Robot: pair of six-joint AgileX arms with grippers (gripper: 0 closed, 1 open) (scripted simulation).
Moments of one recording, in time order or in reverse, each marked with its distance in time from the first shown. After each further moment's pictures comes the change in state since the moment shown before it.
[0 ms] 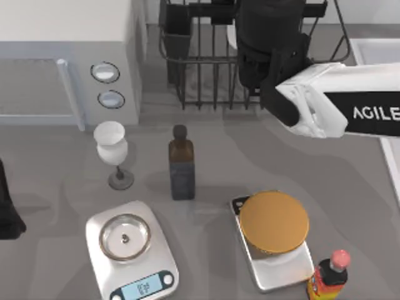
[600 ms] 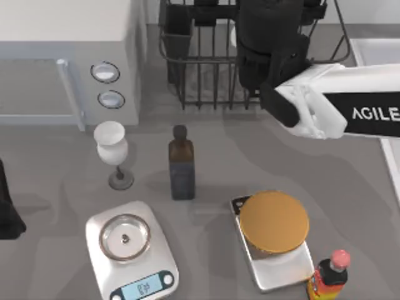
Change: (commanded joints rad) left arm 0.000 0.000 0.000 0.000 0.000 0.000; right arm 0.000 0.000 0.000 0.000 0.000 0.000
